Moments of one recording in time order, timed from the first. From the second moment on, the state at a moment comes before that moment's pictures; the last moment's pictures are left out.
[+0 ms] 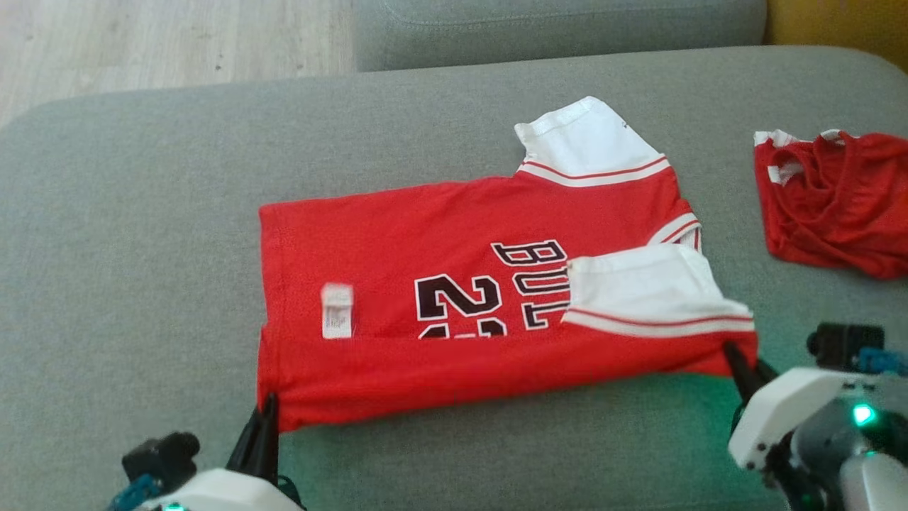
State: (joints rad) left arm 0.09 0.29 -0.39 0.10 -0.82 0.12 0.00; right arm 0.02 -0.08 -0.08 0.10 0.30 0.13 0.48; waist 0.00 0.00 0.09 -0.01
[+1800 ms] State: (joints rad) left arm -0.59 0.64 -0.40 0.29 -0.78 -0.03 0.51; right arm -0.41 -0.11 0.06 0.02 0.27 0.13 0.33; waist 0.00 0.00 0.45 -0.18
